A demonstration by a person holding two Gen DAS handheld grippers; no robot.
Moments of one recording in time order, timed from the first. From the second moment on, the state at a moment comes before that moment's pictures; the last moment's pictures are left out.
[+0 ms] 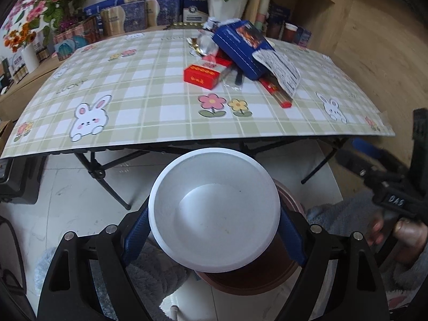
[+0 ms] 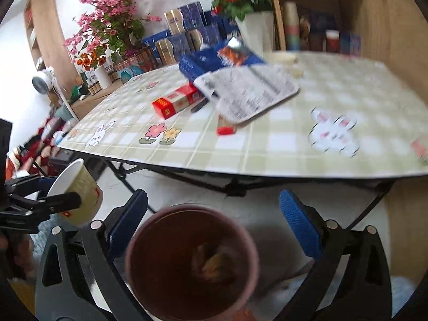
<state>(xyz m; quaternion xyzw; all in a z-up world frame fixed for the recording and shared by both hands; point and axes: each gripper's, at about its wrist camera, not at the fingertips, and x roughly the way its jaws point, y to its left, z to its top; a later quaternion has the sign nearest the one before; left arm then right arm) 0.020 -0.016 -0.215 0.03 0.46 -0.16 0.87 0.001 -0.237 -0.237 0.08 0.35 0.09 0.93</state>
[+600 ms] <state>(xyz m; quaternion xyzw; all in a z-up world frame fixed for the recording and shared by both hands) 0.054 -0.090 -0.312 0.14 0.55 -0.21 0.80 0.016 -0.255 -0.271 0.13 0.39 0.05 0.91</state>
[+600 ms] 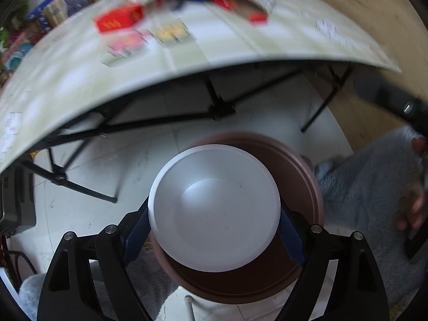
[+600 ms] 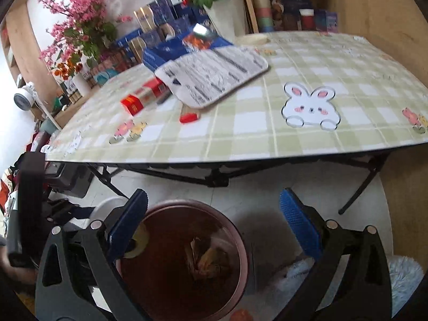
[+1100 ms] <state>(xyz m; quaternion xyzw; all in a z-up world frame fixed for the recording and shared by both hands) 0.066 -0.135 -0.349 0.13 0.56 -0.25 0.78 0.015 -0.288 -0.276 0.20 0.39 0.02 0.90</state>
